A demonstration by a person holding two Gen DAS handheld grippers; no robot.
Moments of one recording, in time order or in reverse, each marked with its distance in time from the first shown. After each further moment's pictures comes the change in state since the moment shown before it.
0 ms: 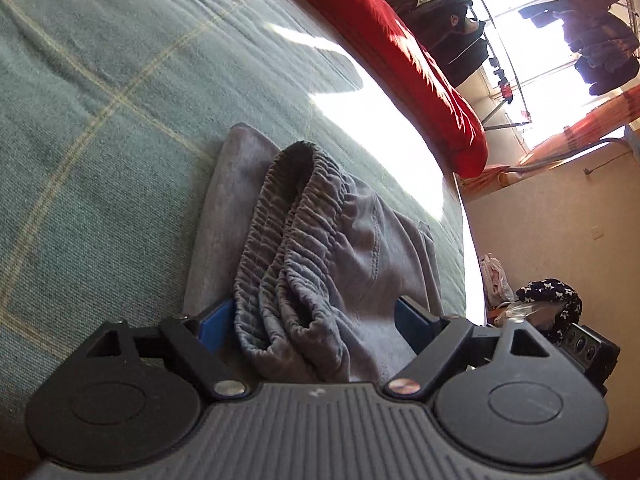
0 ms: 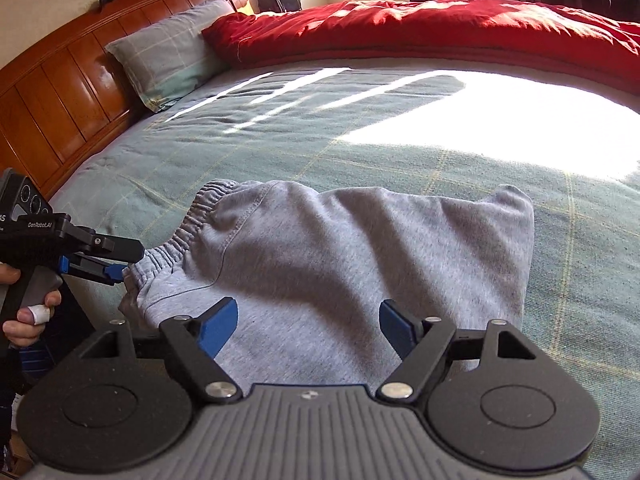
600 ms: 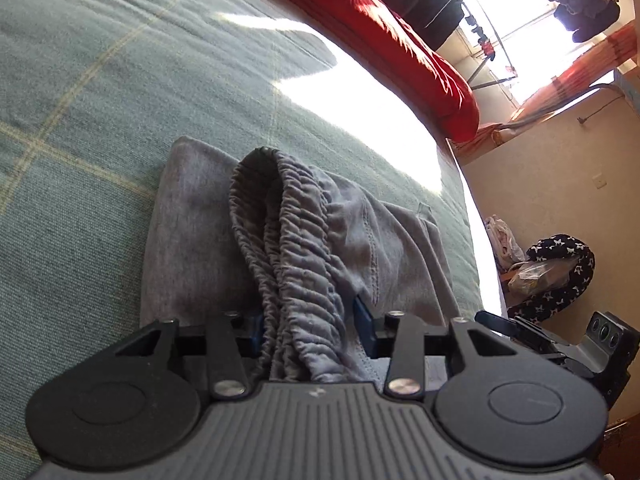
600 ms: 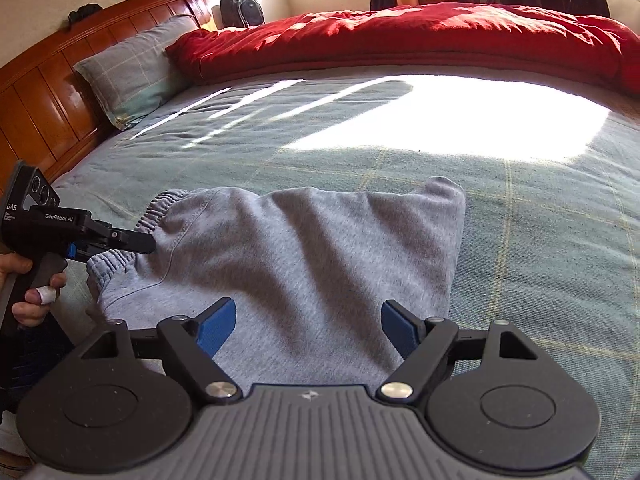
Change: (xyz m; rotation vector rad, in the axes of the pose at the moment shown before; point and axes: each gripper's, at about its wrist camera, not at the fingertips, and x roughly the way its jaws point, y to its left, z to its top) left arm 0.032 -0.033 0.007 0.167 0.047 0.054; right arm -0.026 -0.036 -0.016 0.047 -0.047 -0.095
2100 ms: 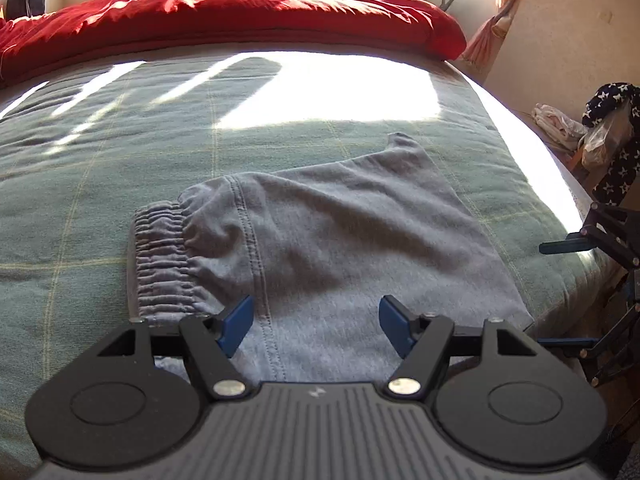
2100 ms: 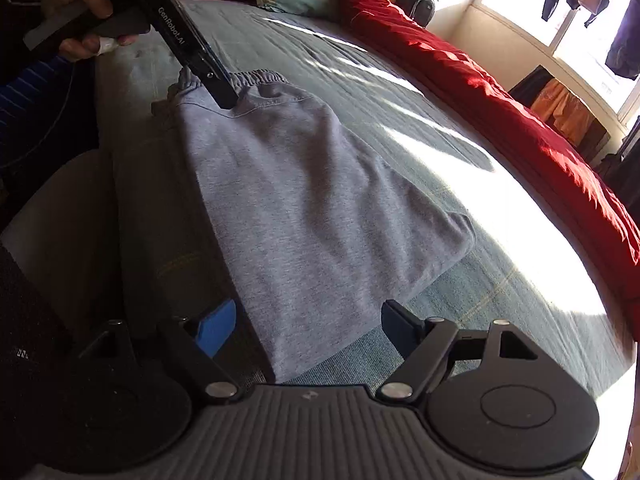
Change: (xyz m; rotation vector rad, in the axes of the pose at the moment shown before) left arm 0.007 -0.115 -0.051 0.483 0.037 0.341; right arm -0.041 0.054 -0.070 -0.837 0.099 -0.086
